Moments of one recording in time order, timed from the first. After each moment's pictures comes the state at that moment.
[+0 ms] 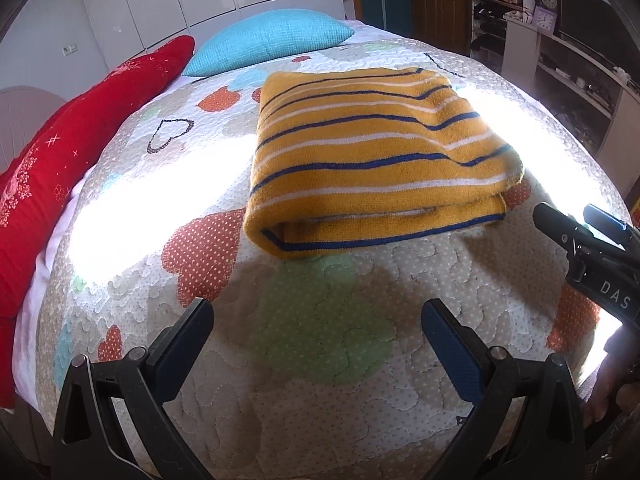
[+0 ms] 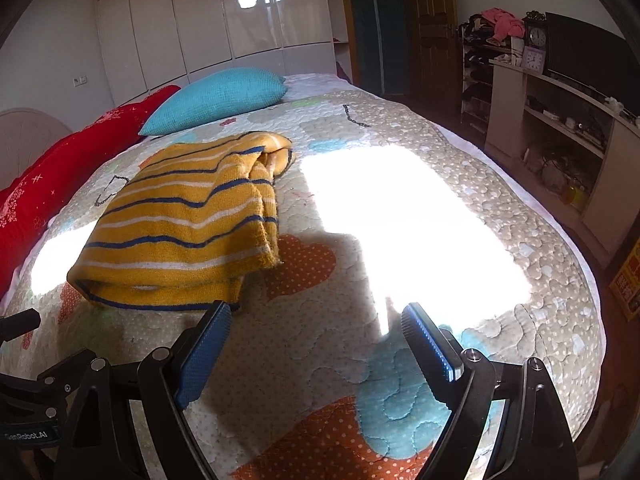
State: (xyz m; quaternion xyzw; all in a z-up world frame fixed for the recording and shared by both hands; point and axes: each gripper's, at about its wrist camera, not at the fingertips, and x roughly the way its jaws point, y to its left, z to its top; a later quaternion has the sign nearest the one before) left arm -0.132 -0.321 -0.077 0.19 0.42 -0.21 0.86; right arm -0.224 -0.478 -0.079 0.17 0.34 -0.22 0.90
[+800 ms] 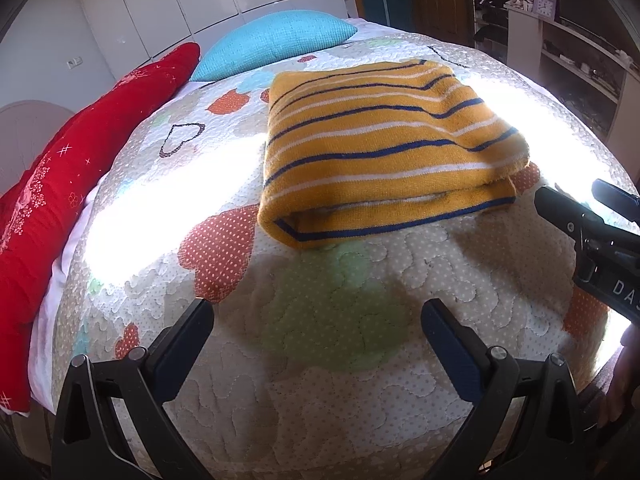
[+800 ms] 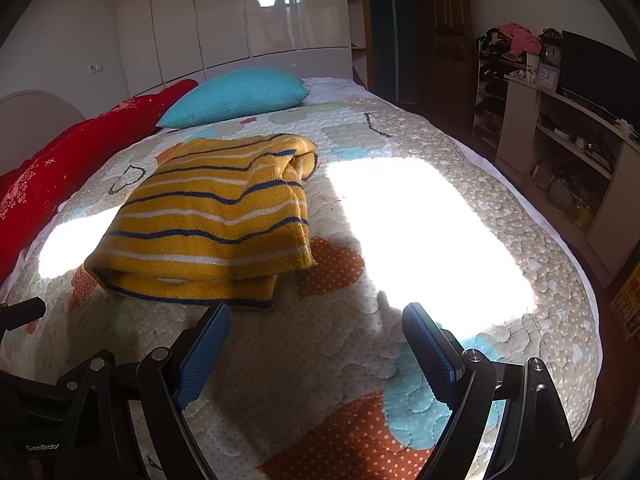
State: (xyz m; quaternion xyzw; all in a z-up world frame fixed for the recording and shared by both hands) left arm -0.138 -0.312 -0.078 0.21 0.41 -0.19 0.87; right arm -0.221 -0.451 -0.066 0.14 0.34 -0.20 0.91
